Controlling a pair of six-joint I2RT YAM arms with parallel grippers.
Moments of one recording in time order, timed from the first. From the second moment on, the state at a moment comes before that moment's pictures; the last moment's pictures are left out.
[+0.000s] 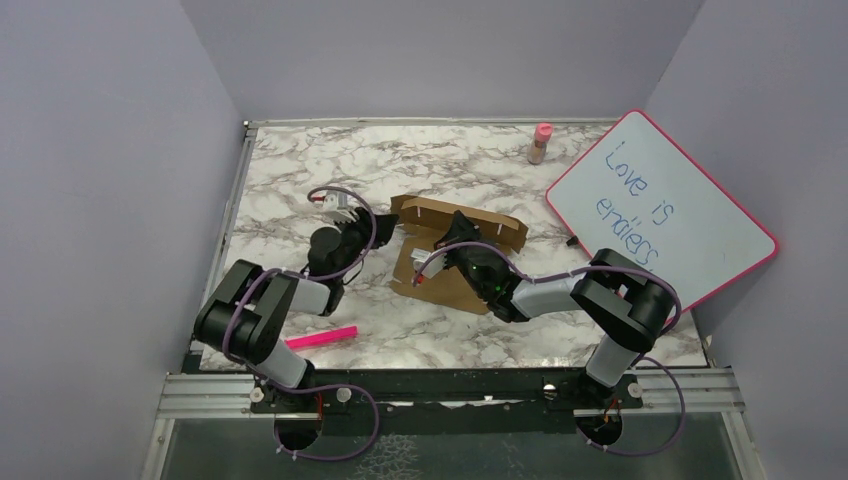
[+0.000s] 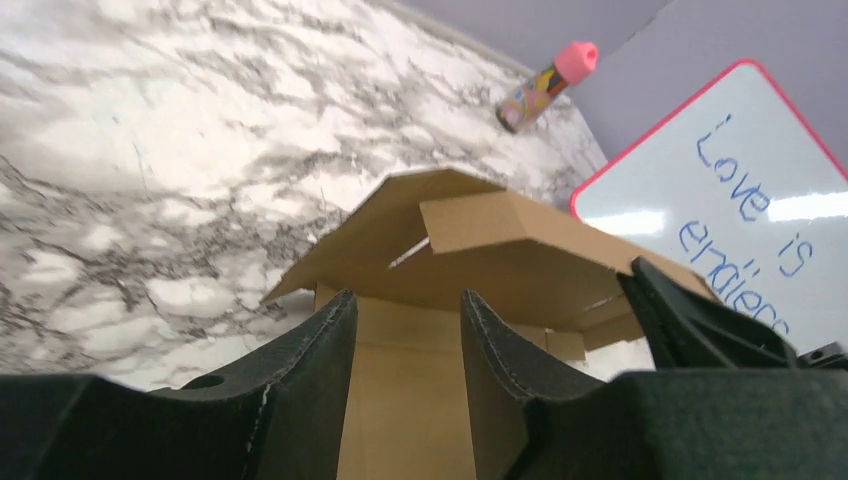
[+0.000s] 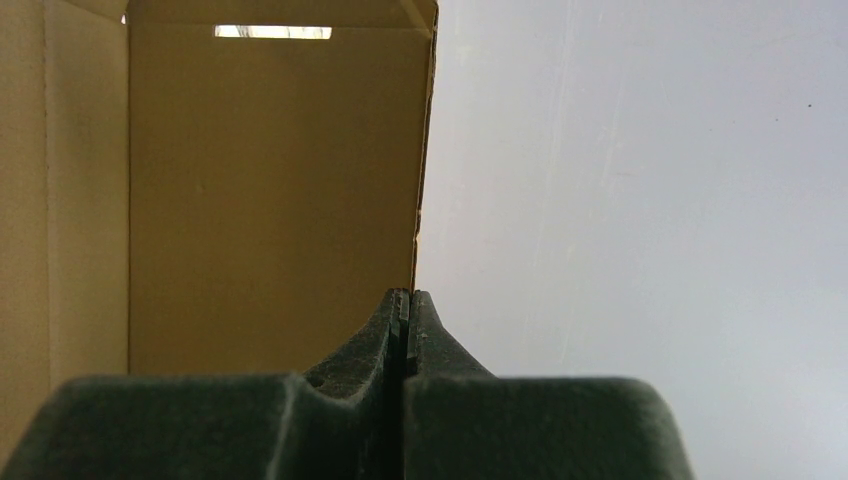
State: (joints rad) left arm -0.37 1.59 0.37 1.17 0.13 -0.67; right arm 0.91 1.71 0.62 0.95 0.41 -1.50
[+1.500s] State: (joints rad) left arm -0.15 1.79 0.62 1.12 0.75 -0.16; right arm 0.91 1.69 0.63 0.93 0.40 -1.48
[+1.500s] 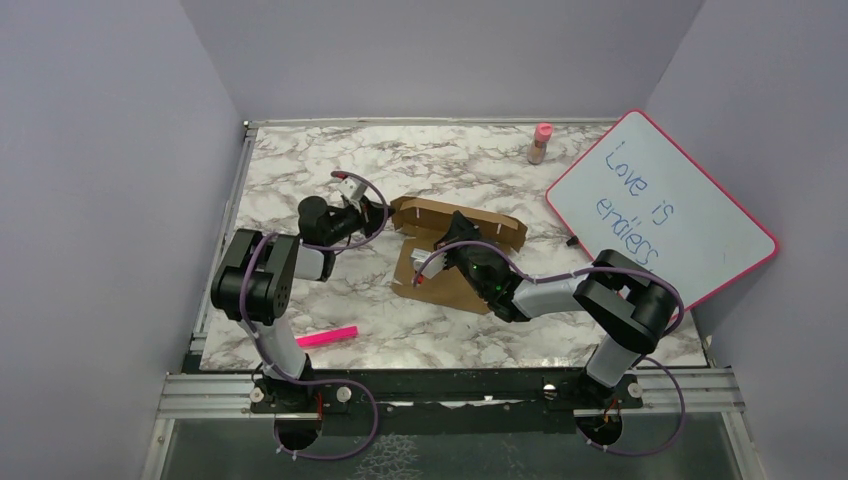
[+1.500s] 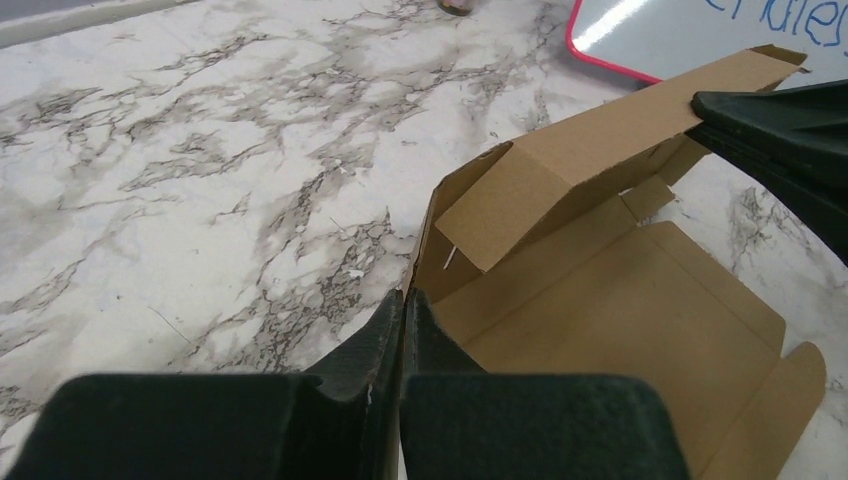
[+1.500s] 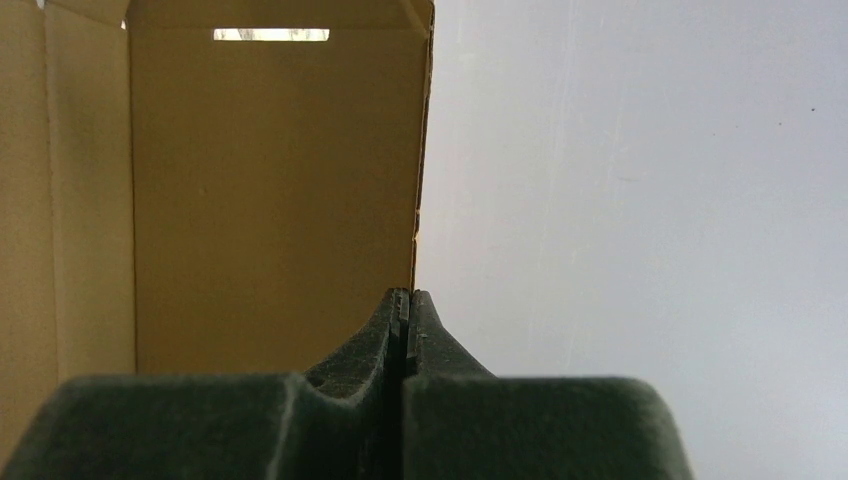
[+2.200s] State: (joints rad) left arm -0.30 1.63 0.52 1.05 0.58 -0.22; right arm 0.91 1.69 0.63 0.93 0.41 -1.48
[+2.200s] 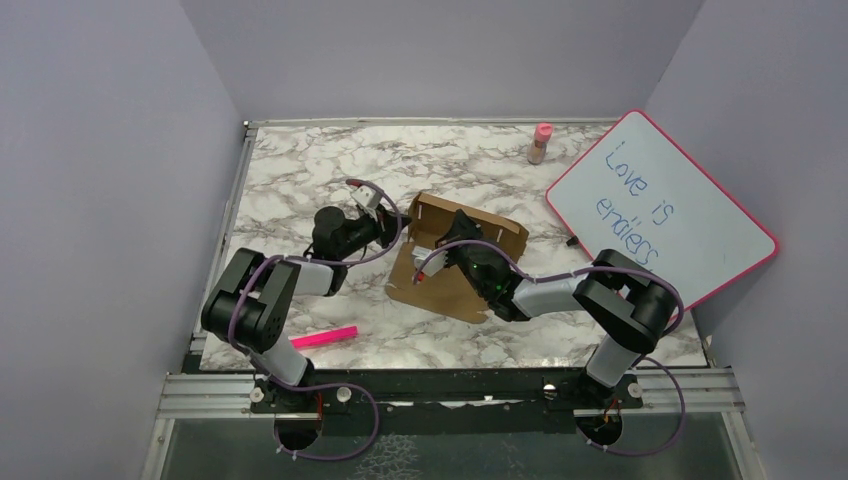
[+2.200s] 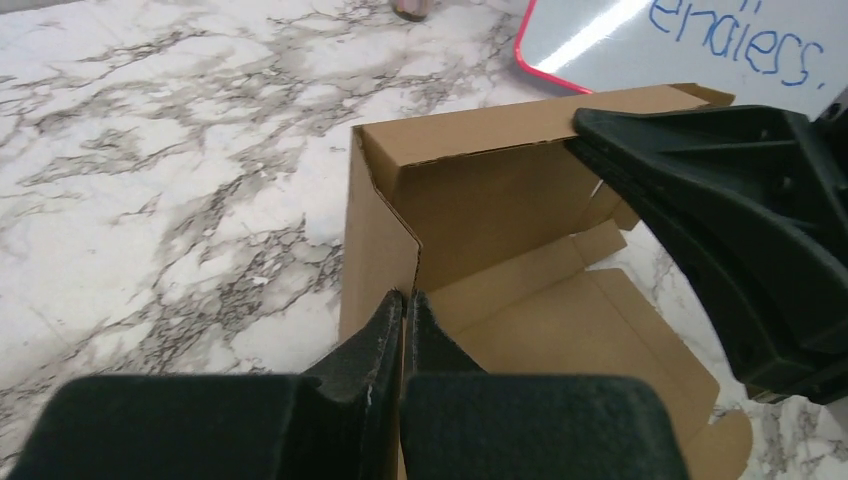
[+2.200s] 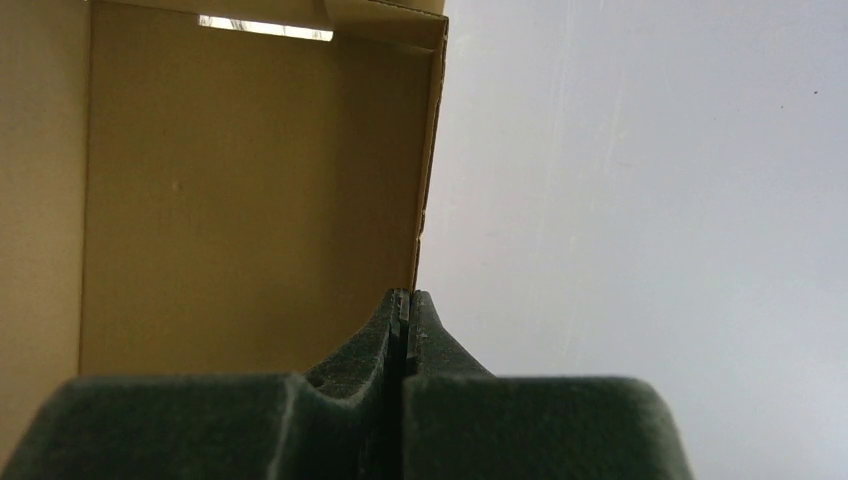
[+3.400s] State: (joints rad) left arm -0.43 1.74 0.43 1.29 0.33 -0.37; right arm 0.92 1.56 0.71 0.58 0.33 -1.26
